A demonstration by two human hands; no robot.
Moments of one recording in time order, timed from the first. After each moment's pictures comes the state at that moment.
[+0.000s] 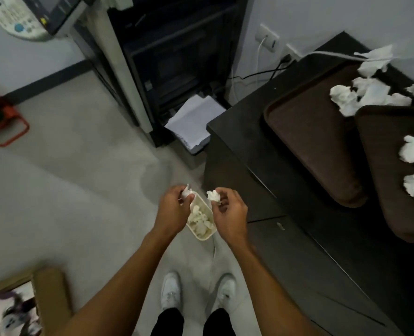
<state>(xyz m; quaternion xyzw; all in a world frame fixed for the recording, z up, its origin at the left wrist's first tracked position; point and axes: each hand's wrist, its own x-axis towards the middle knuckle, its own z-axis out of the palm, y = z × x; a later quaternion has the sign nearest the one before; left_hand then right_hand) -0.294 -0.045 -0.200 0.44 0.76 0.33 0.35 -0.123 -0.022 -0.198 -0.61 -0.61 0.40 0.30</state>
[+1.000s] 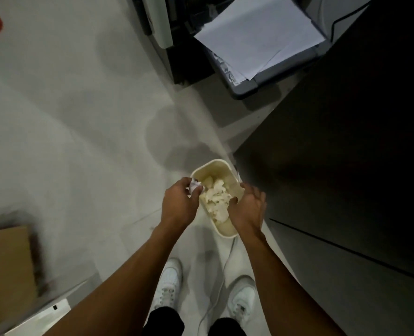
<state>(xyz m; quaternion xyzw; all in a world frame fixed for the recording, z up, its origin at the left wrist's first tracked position) -0.335 -0.042 -0.534 0.31 0.84 0.26 0.36 -0.167 0.017 -0.581 -0.69 -0.66 0.29 -0.02</state>
